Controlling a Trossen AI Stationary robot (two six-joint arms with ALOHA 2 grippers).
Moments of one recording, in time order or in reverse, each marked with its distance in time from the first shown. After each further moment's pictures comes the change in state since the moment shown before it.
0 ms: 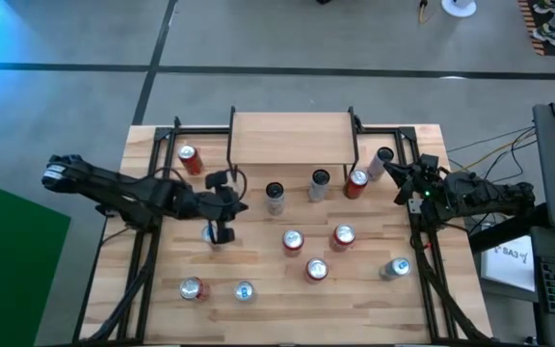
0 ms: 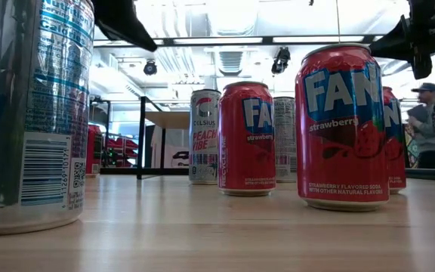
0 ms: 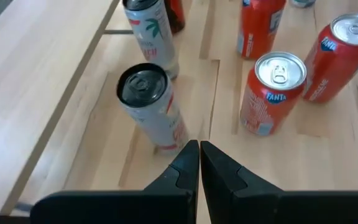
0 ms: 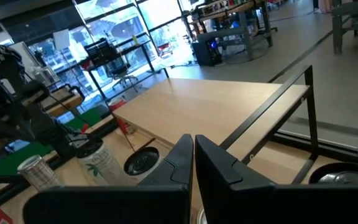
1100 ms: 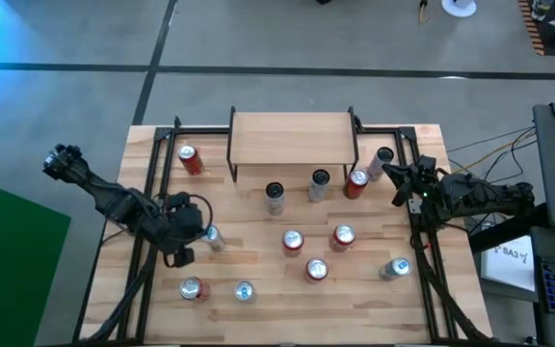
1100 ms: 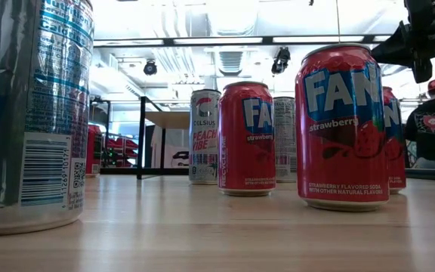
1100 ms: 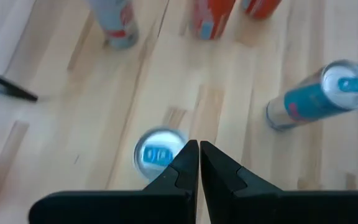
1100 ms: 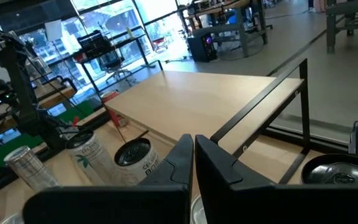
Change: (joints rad) left arm -0.353 -0.135 0.062 -0.504 0.032 -0.551; right arm 0.000 0.000 -0.018 -0.020 0.010 -0.005
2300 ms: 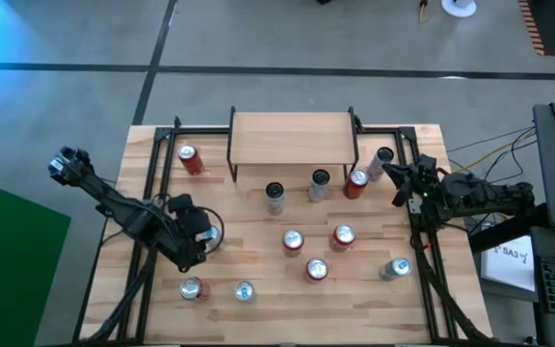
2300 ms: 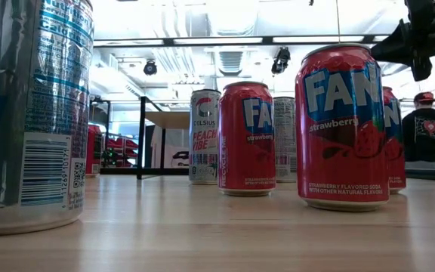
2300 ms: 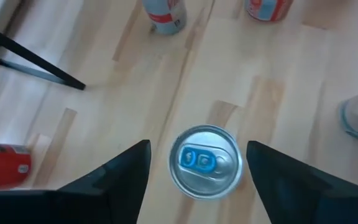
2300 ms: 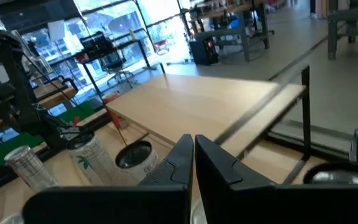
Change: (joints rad) left arm -0.022 0.121 -0.050 -0.037 -0.164 -0.077; right arm 0.000 0.005 0.000 0.045 -0.011 -0.052
